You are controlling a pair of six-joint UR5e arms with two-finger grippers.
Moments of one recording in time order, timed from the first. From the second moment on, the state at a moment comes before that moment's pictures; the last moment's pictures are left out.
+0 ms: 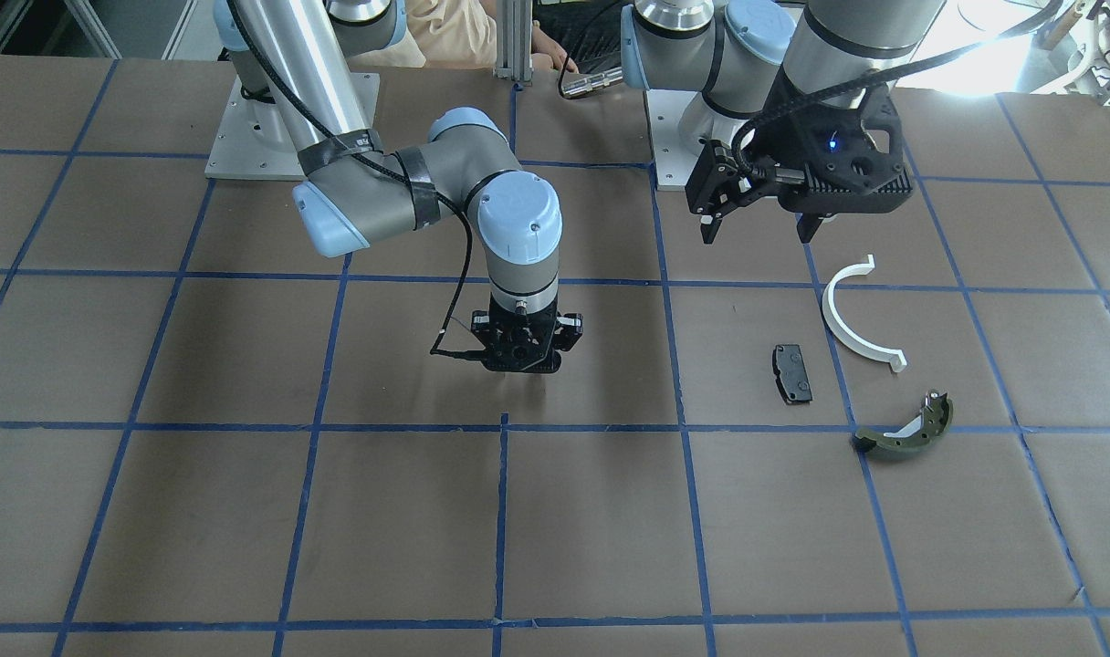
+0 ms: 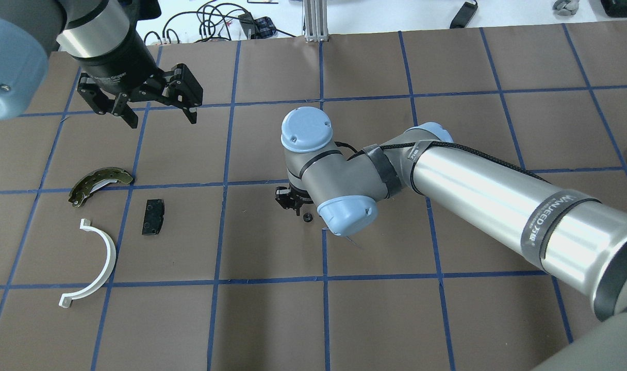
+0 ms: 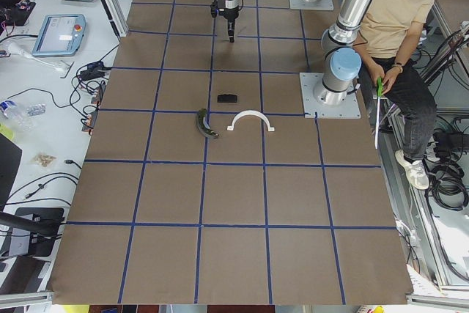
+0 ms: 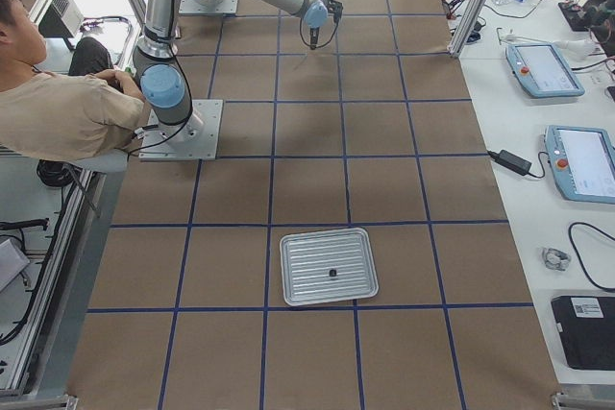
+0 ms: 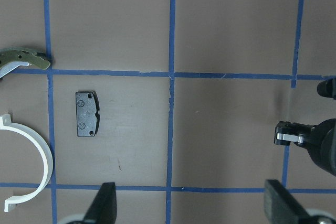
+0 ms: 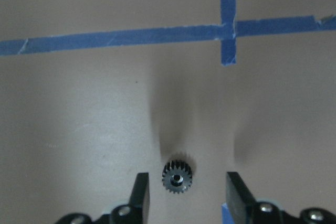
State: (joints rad) left arm -1.59 -1.58 -1.53 -1.57 1.57 -0.06; right arm 2.03 -1.12 1.79 -2.24 -1.51 0.52
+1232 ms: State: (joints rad) left arm -1.82 -1.87 -1.72 -1.14 1.57 -0.15; right arm 1.57 -1.57 1.68 -1.75 -1.61 -0.11
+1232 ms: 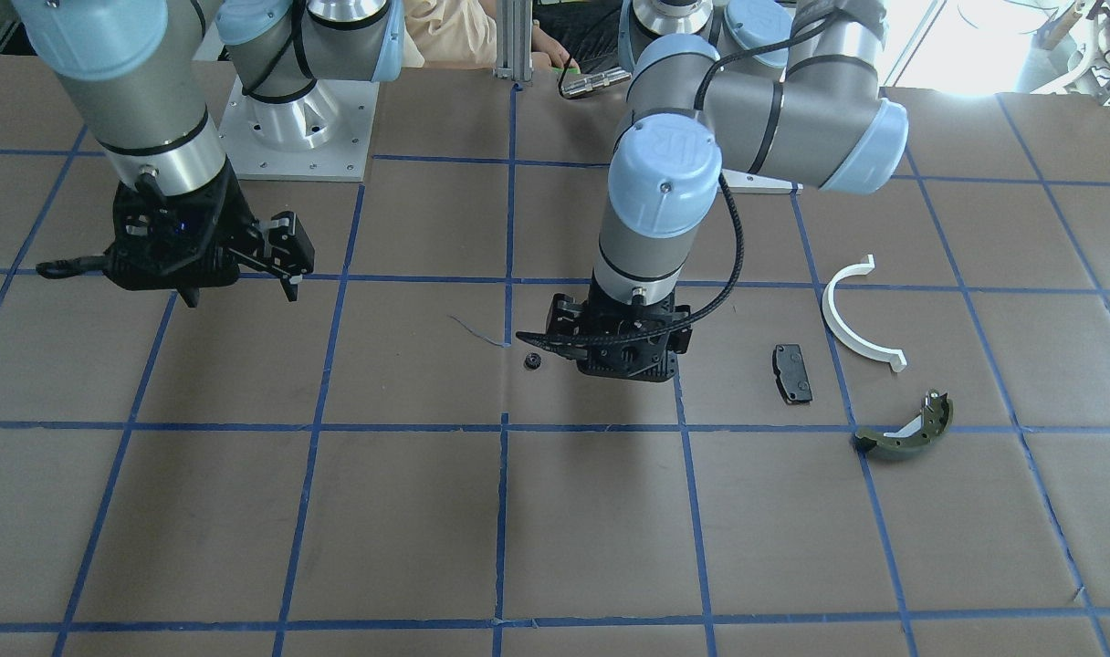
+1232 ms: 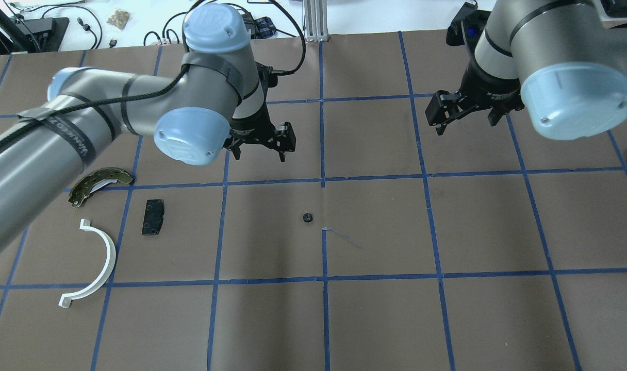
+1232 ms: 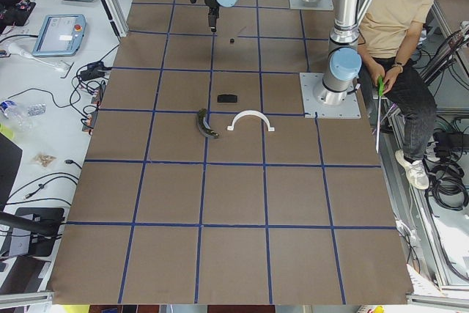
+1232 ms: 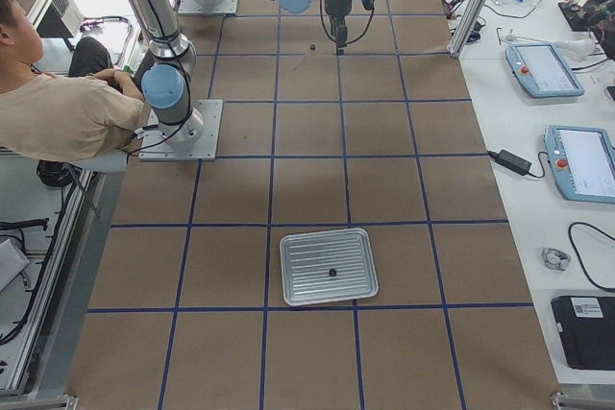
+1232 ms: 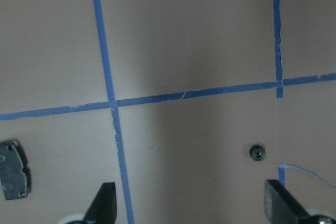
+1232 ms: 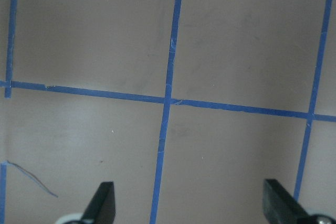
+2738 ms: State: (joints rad) left arm -1.95 -2.00 -1.96 -0.71 1.57 -0.31; right arm 1.57 -1.60 1.61 -1.58 -1.56 -0.03
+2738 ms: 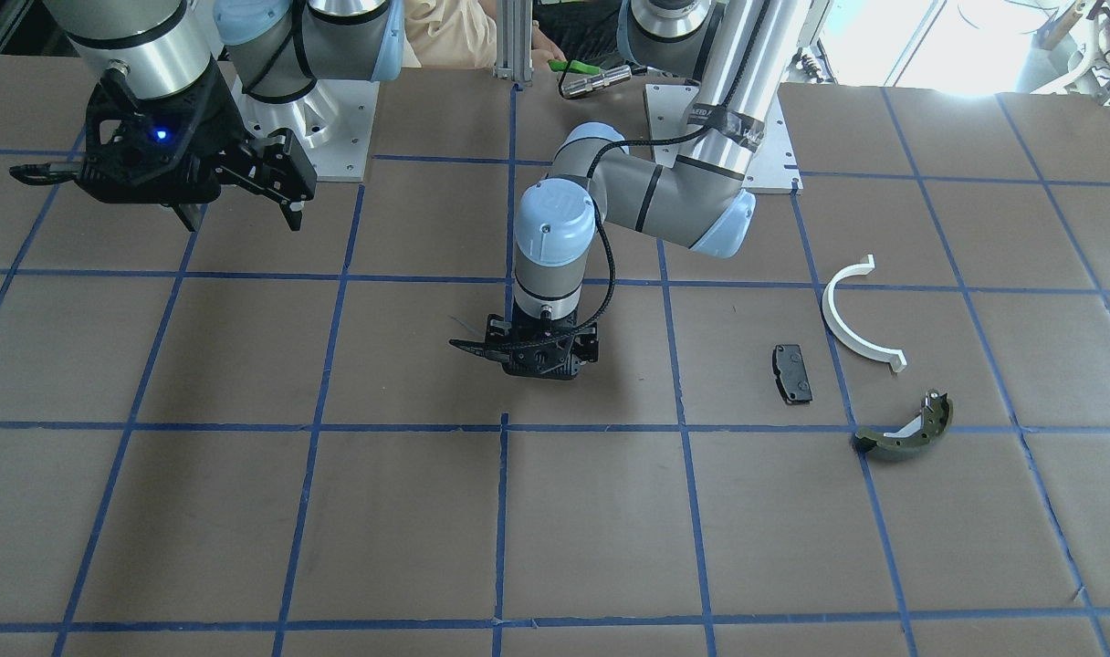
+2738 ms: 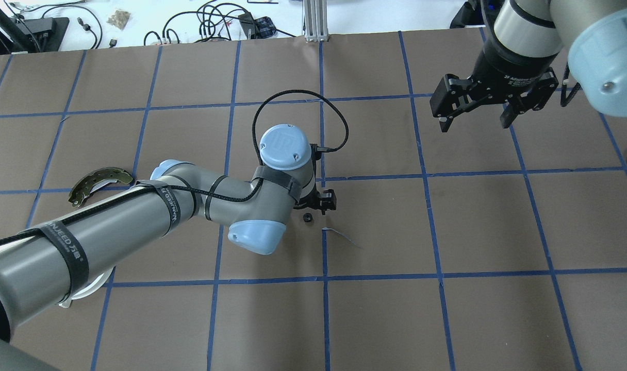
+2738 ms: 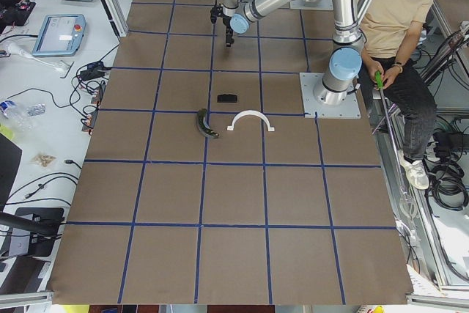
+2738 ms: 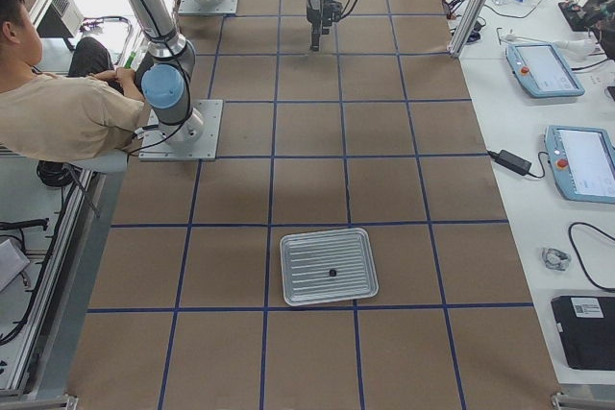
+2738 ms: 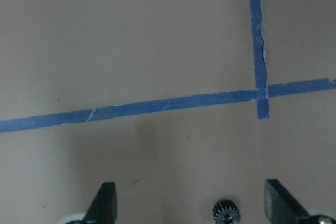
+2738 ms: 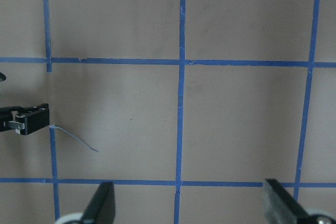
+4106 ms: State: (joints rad) left arm -2.00 -1.99 -1.99 -0.71 1.57 -0.33; right arm 1.57 -1.61 1.61 -1.59 -1.57 -0.08
